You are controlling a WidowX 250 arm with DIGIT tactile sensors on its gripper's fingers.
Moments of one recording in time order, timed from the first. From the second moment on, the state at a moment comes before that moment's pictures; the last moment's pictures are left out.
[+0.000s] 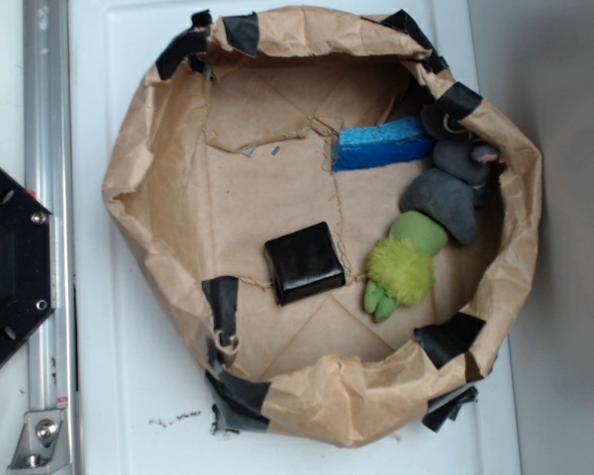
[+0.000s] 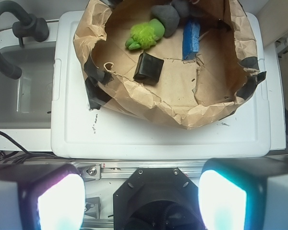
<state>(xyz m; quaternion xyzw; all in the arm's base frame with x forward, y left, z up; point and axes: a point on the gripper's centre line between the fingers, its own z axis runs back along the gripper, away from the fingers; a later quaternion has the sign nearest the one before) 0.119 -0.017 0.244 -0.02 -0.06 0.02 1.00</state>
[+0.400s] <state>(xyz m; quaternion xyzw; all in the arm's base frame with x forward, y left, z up) 0.119 -0.016 0.242 -0.02 -0.06 0.02 1.00</state>
